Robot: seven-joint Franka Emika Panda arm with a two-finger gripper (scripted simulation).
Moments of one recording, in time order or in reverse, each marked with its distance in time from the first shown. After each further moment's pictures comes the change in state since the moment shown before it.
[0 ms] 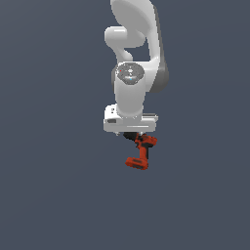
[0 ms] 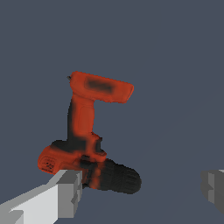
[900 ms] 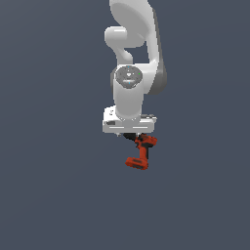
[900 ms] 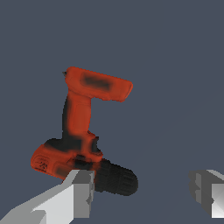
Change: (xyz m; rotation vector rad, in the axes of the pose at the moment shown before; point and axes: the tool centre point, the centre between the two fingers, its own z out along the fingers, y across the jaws) arm 0.000 0.005 0.008 -0.003 -0.013 -0.021
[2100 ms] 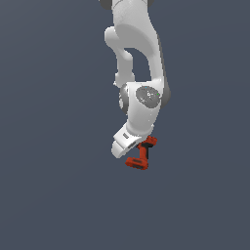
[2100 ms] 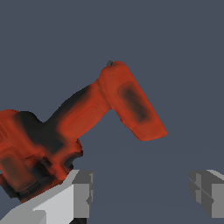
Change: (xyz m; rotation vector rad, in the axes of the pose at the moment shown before) arm 0.041 -0.015 0.040 -0.147 0.004 -0.723
